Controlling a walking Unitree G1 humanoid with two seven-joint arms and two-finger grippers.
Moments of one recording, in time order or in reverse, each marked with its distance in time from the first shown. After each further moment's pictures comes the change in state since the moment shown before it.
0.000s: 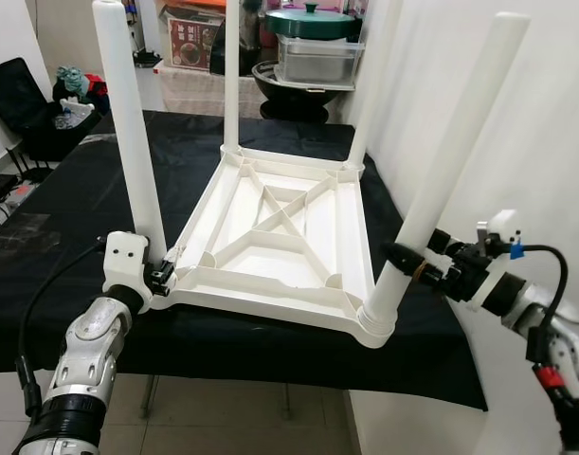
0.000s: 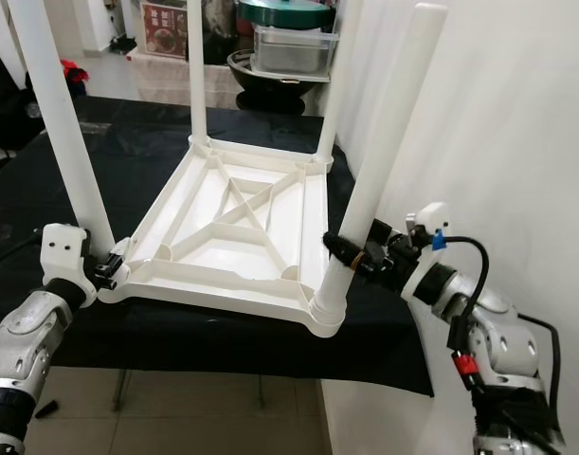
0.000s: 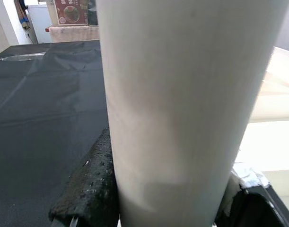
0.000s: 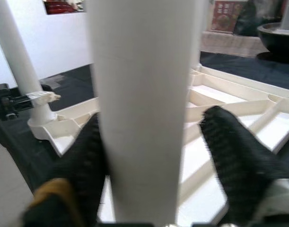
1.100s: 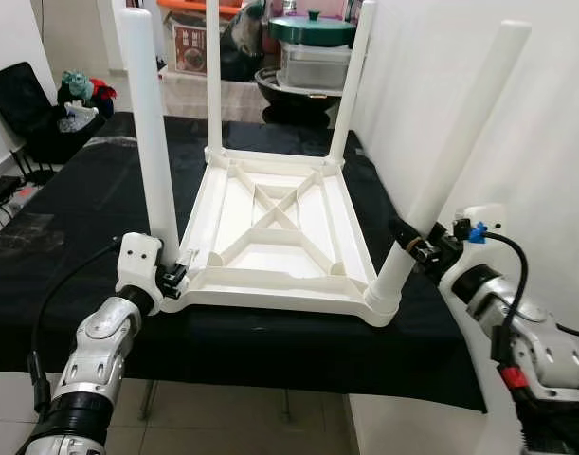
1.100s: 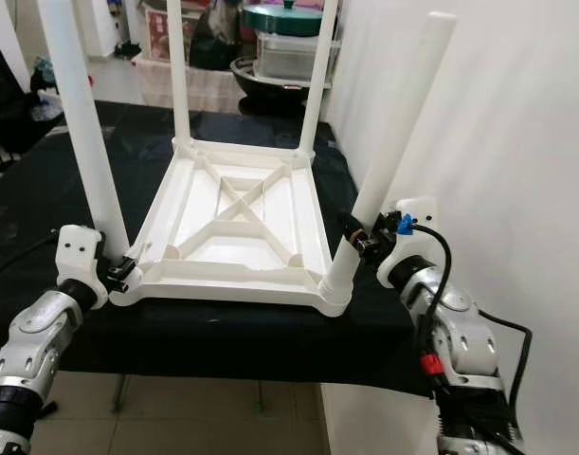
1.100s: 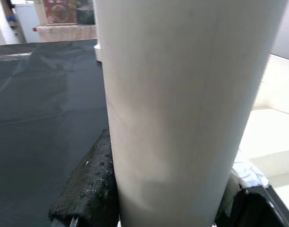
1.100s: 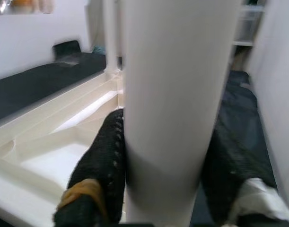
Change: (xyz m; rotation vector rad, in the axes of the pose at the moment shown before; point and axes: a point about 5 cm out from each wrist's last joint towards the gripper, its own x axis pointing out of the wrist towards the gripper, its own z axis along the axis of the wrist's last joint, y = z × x) left arm 0.002 -0.006 -0.002 0.001 0.015 -0.039; right arm 0.016 0.010 -0.013 -0.053 0.044 -0.310
